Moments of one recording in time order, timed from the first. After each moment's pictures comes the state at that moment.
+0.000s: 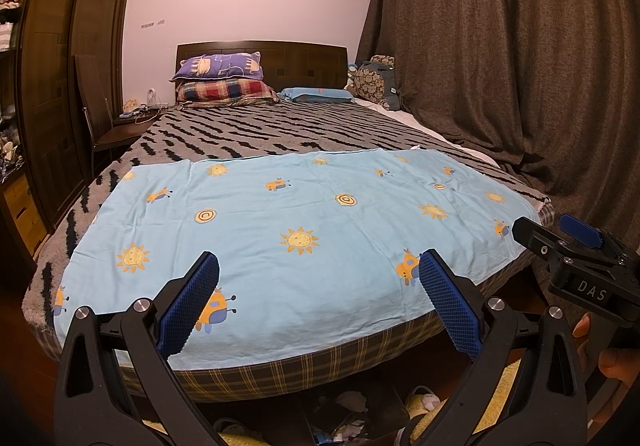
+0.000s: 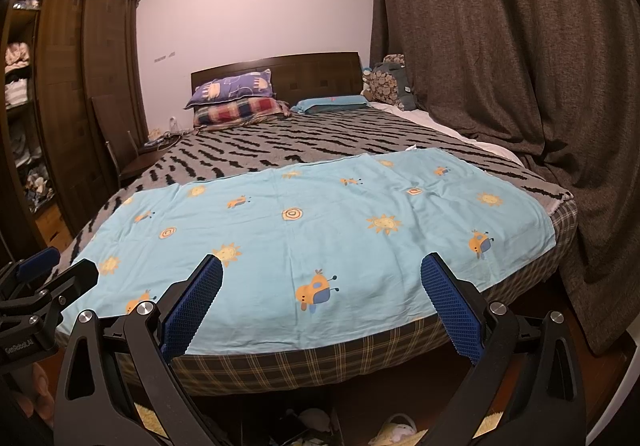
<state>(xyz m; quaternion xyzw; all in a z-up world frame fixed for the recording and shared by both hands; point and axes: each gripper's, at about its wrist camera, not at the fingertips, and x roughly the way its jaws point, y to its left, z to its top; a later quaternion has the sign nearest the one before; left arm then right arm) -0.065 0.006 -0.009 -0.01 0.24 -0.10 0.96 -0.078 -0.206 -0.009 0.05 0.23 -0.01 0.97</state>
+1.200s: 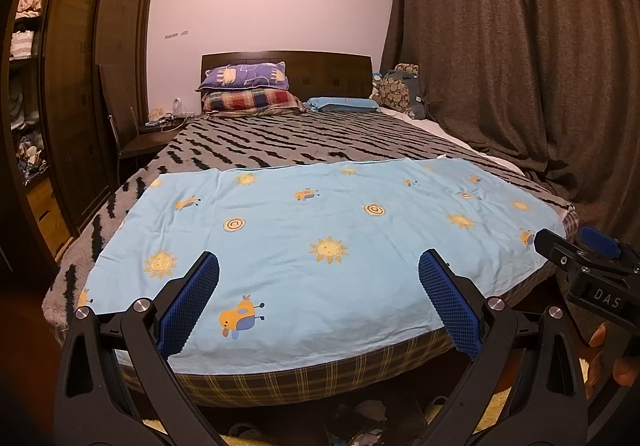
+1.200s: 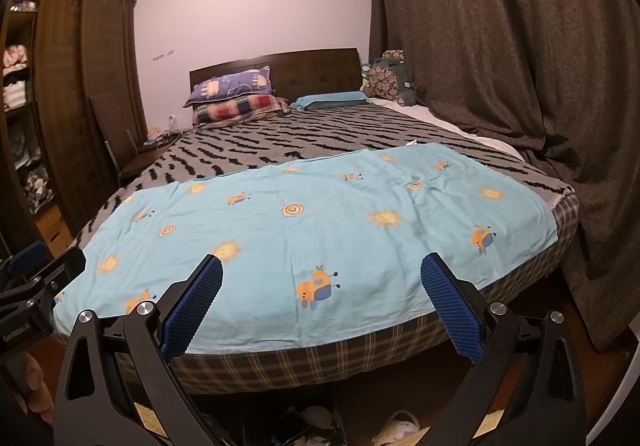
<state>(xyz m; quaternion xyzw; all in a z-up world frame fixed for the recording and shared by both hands) -0.063 0.016 -0.004 0.00 0.23 -0.04 0.97 -0.076 -0.204 -0.012 0.05 0.24 -0.01 0.97</state>
